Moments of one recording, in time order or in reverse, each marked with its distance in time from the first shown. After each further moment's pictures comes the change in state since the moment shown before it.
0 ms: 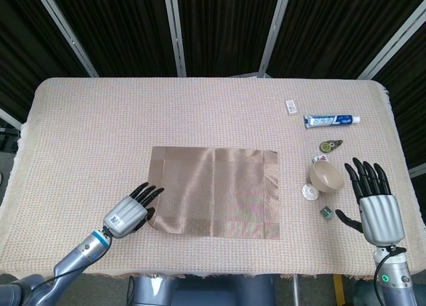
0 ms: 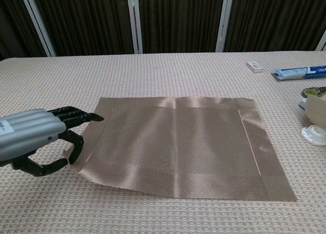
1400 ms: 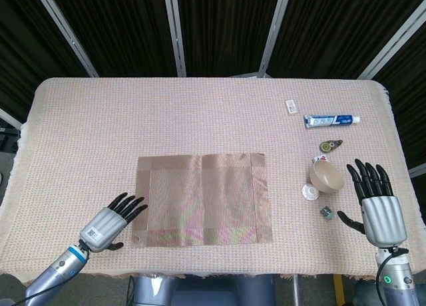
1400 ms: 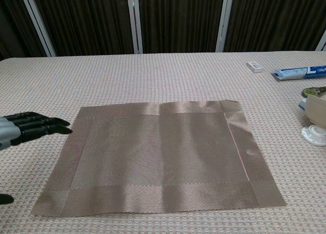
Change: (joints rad) left arm 0.109 0.176 0.036 -0.165 0.020 0.063 -0.004; right arm -0.013 0.010 0.008 -0.005 0.012 -0.024 0.004
